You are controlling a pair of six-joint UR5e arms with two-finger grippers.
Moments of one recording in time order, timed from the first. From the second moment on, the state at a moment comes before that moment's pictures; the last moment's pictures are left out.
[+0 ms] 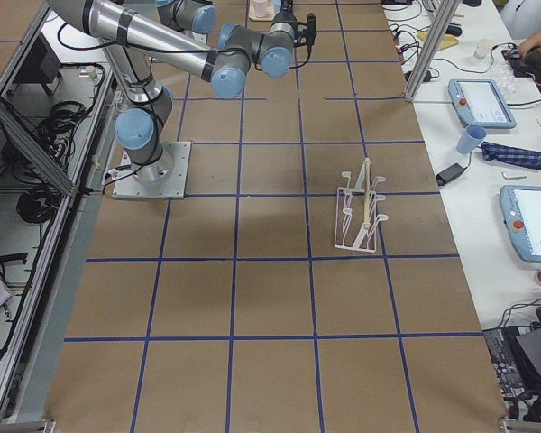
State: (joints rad) left arm -0.53 -2.08 -1.58 -1.12 1.60 1.43; right arm 1.40 -1.65 2.02 -1.71 -0.03 -0.28
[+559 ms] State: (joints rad) left arm -0.56 -2.03 -1.35 -1.56 1.60 1.47; right arm 1.41 -1.65 2.05 -1.74 0.03 -0.28
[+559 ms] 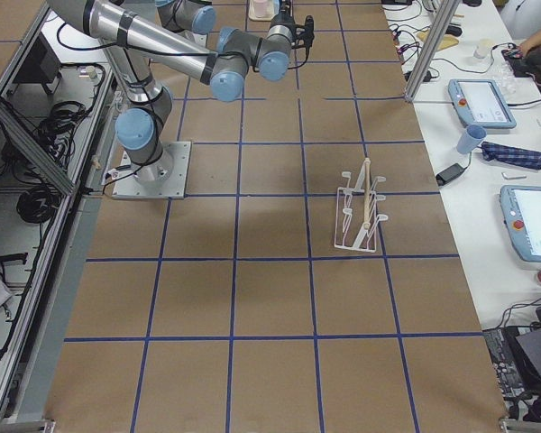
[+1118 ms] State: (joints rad) left arm -0.70 -1.93 -1.26 -2.00 1.39 1.44; right arm 1.41 -1.65 2.06 -1.74 0.05 -0.27
